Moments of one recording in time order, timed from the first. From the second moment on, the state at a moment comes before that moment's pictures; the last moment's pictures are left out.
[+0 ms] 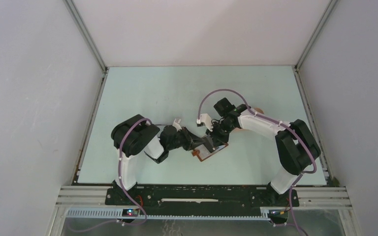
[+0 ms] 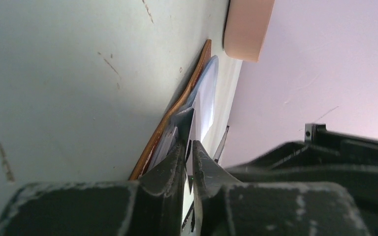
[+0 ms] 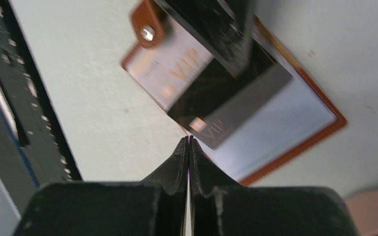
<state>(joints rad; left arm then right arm) -0.64 2.01 0.47 1.16 0.38 -1.41 0.59 1.69 1.11 -0.70 -0.51 -0.61</state>
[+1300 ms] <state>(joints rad) -0.63 2.04 0.47 1.25 0.41 -1.42 0.82 1.77 1.10 -0.46 -0.25 -0.46</state>
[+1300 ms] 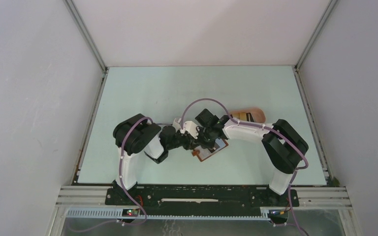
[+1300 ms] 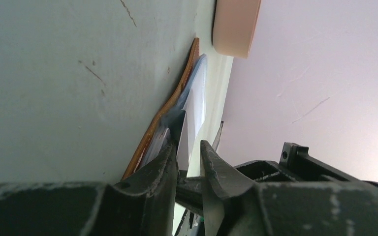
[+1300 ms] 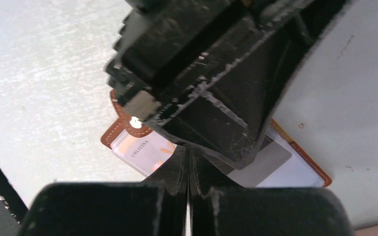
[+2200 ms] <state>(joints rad) -0.62 2.05 0.47 1.26 0.42 -1.41 0.57 1.71 1.10 -0.54 -0.37 -0.46</state>
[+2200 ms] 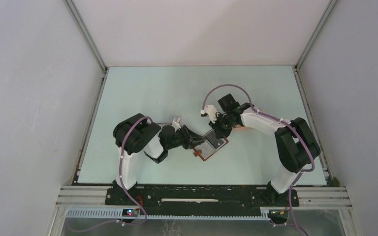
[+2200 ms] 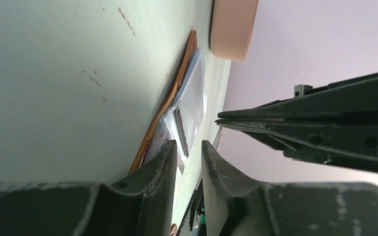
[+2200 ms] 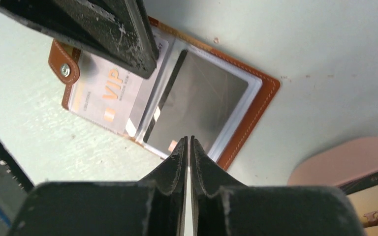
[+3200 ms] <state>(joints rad) -0.64 1.57 0.32 1.06 0.28 -1.03 0.35 1.86 1.21 -0.75 -0.69 -0.42</state>
